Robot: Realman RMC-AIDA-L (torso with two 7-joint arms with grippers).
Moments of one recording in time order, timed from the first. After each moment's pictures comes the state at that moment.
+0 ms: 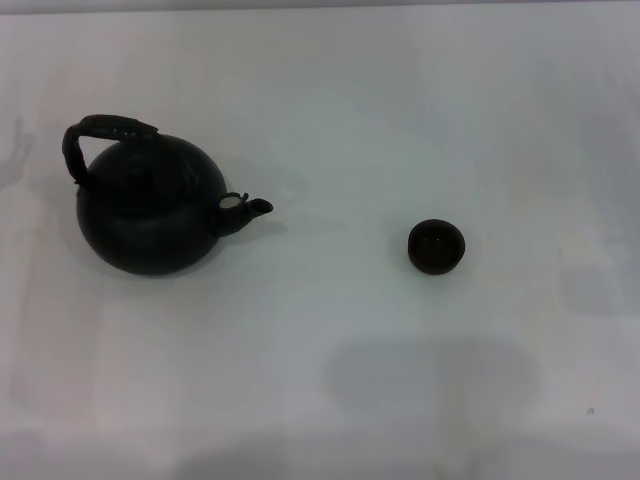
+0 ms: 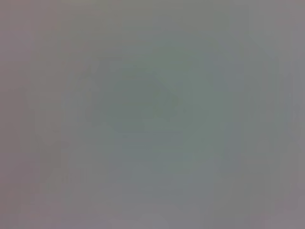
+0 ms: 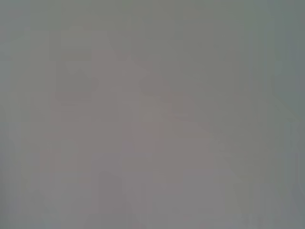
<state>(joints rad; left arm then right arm) -0.39 -2.08 1.00 -0.01 0.25 1.33 -0.32 0.30 2.01 -0.28 0.02 2.02 1.37 -2.75</state>
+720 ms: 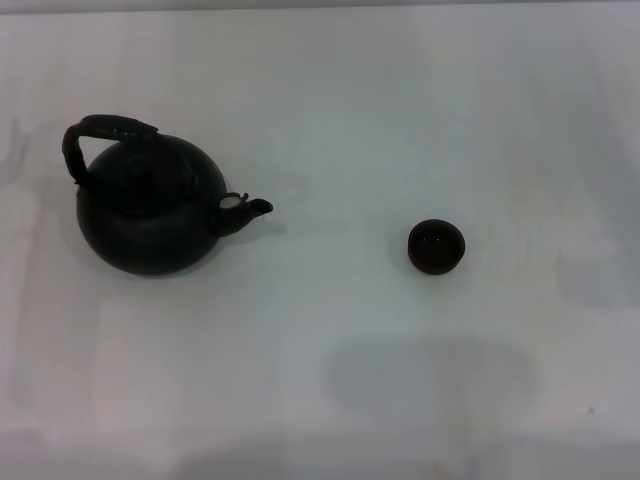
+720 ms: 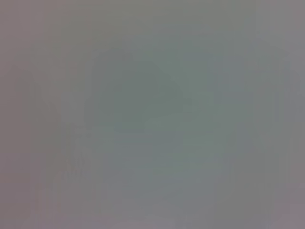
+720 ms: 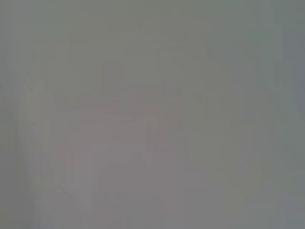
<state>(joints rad) -0.39 -2.08 1.00 -0.01 0.25 1.30 -0.33 0.31 2.01 -0.38 -0.06 2.01 1.36 -2.64</state>
